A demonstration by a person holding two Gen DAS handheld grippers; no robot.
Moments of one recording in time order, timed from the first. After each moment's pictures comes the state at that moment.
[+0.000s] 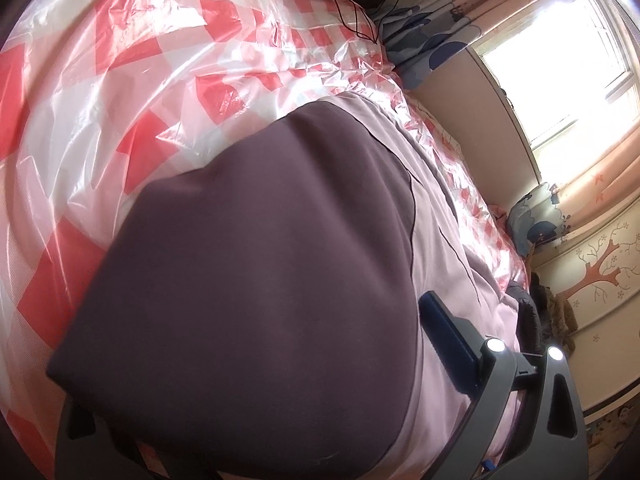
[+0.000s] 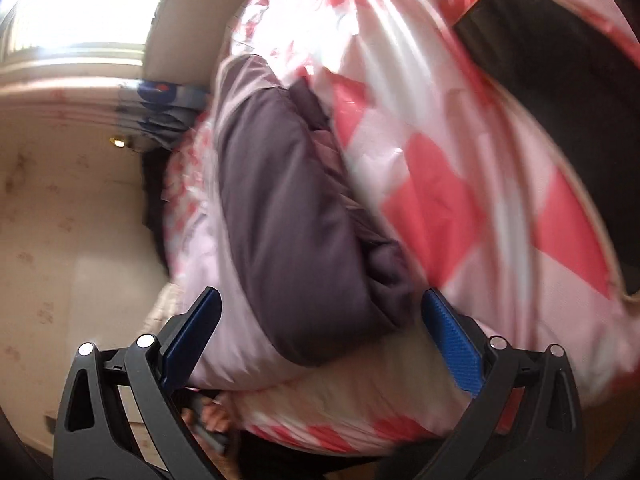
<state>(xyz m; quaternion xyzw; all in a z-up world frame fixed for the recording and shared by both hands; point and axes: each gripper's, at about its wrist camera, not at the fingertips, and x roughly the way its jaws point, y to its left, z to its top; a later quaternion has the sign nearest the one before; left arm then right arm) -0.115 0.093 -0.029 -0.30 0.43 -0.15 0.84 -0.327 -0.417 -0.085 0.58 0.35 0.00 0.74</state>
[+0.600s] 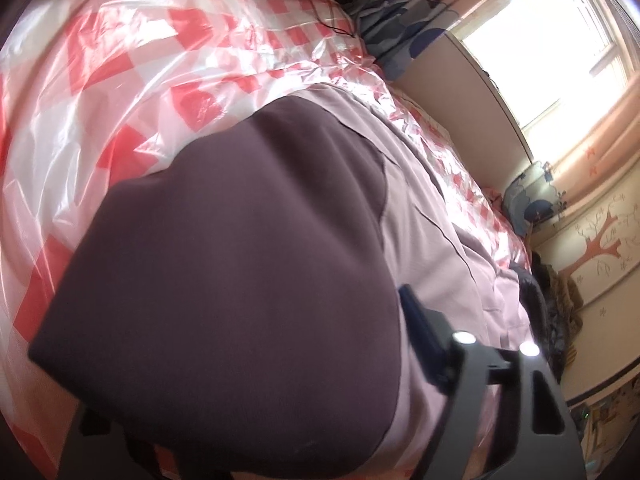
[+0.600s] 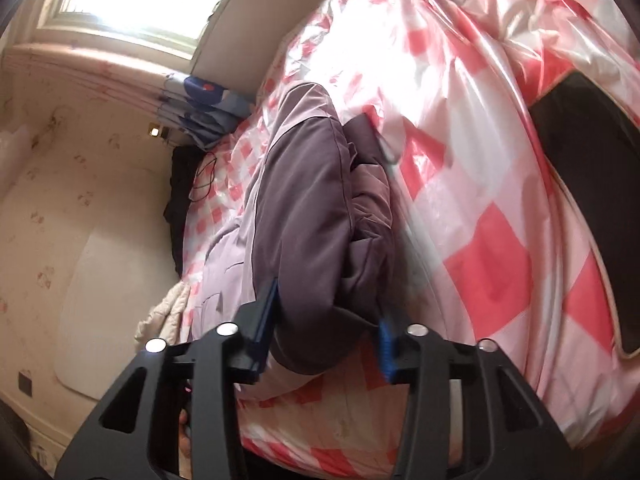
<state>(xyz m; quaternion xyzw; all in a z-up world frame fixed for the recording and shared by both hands) -0.119 0.081 -0.023 -0.26 0.42 -0.18 0.85 -0.317 -0.414 -0.048 0.49 0.31 0.01 0.81</state>
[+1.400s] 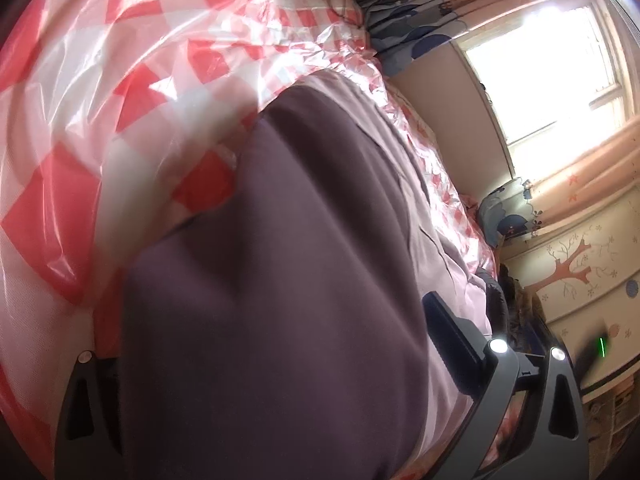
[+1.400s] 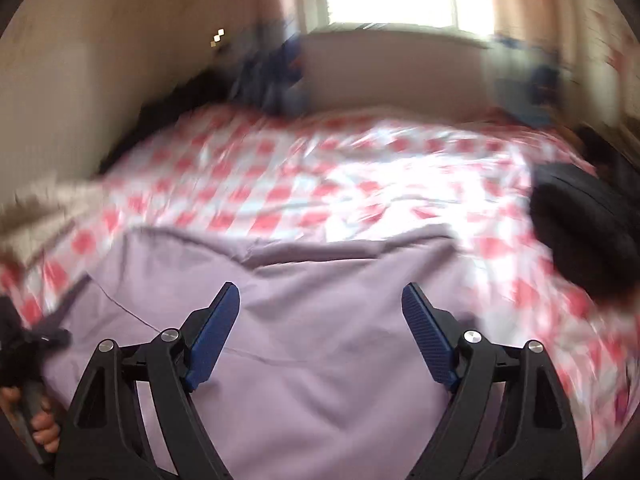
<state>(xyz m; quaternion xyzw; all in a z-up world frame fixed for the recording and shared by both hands) -0.147 0.088 -0.032 -0.33 0.44 -0.20 0.81 -0.165 -0.258 0.064 0.04 0.32 -0.05 0.95</state>
